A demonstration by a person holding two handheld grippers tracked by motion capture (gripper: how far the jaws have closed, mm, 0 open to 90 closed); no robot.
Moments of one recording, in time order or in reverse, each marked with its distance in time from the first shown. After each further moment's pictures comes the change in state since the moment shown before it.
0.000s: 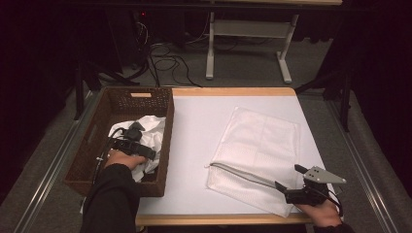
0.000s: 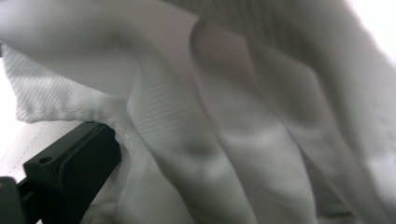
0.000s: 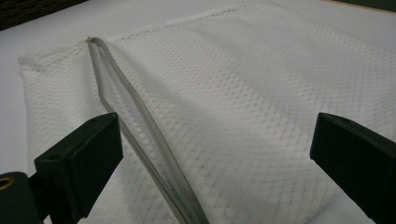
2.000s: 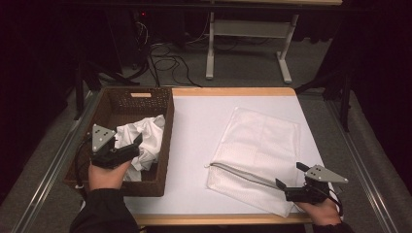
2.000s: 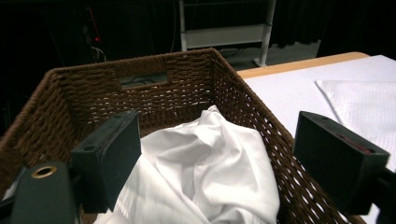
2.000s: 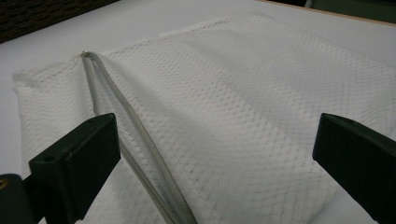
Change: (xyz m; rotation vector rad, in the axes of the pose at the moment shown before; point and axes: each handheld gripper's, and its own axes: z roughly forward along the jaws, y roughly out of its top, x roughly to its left) left arm -0.013 -0.078 -0.111 -0.936 0.009 0.062; right arm 0.000 0.005 -0.001 -0.033 -0.027 0.020
